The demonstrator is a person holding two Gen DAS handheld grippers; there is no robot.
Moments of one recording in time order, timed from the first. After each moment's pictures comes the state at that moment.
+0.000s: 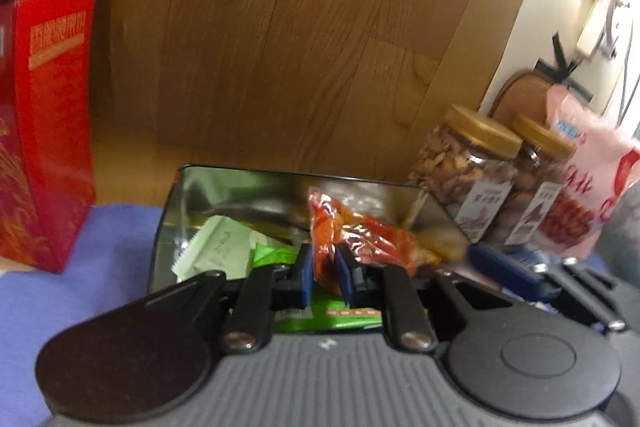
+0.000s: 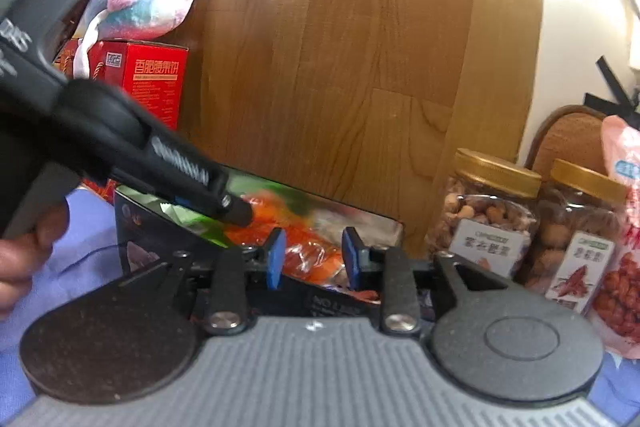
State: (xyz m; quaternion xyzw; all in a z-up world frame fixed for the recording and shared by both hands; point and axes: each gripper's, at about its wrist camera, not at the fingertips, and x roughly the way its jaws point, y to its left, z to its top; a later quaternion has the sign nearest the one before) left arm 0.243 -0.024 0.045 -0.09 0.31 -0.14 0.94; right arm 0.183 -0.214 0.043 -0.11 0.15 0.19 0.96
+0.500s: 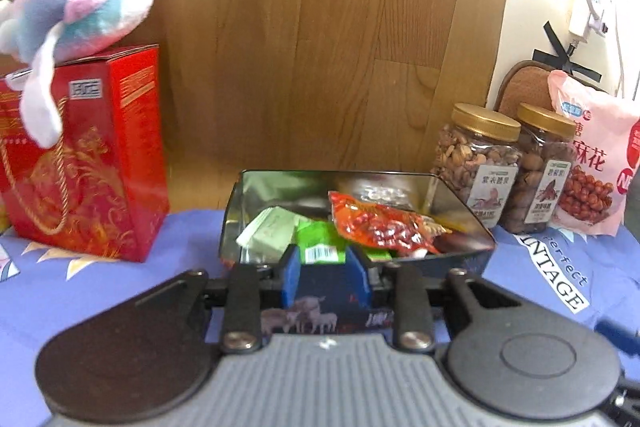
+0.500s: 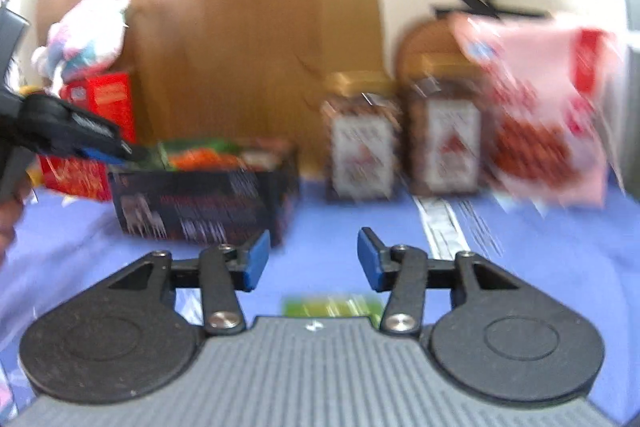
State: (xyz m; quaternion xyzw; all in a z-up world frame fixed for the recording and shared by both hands) left arm 0.175 -0.025 0.068 -0.03 0.28 -0.06 0.96; right arm 0.082 -0.317 0.023 0.03 0.23 0.10 0.97
